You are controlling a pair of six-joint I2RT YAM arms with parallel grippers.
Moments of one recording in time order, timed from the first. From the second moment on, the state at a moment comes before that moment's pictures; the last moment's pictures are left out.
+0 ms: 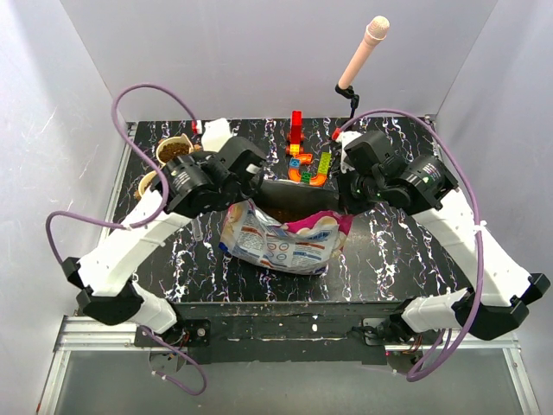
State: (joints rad) left arm -0.94 1.48 1.94 -1.38 -0.64 -0.98; right arm 0.77 1.32 1.74 -1.34 0.12 0.30
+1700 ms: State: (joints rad) left arm -0.66 1.35 1.66 -1.28 -0.04 -1.38; right arm 0.77 1.30 1.71 -1.33 -0.03 0.12
